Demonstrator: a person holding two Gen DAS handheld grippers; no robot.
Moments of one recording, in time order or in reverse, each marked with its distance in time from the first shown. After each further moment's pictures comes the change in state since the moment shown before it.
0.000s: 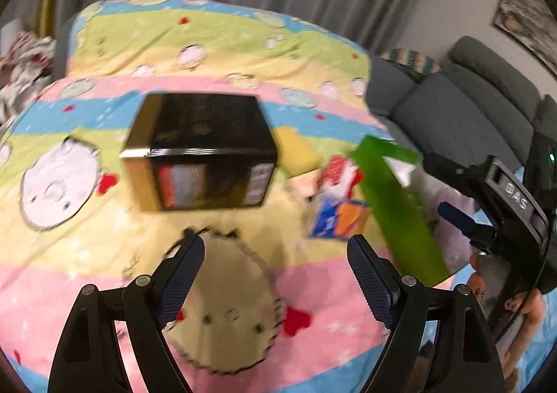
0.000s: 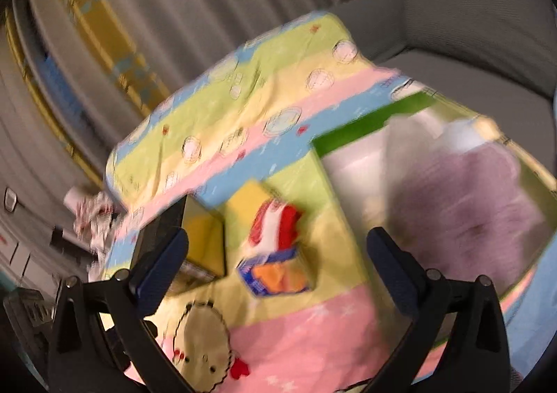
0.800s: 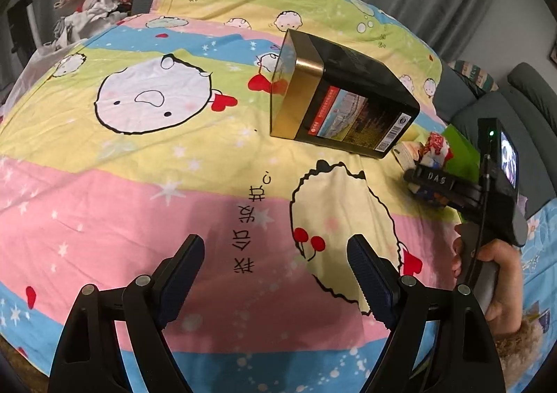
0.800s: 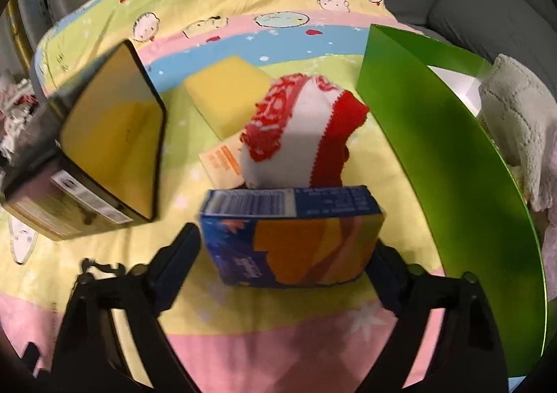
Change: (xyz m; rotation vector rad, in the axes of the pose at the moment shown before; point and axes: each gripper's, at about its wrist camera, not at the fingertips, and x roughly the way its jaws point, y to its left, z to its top) left arm -0.017 0.099 -0.056 -0.174 0.057 0.132; right arm 0.130 0.037 -0.045 -0.249 0.219 -0.359
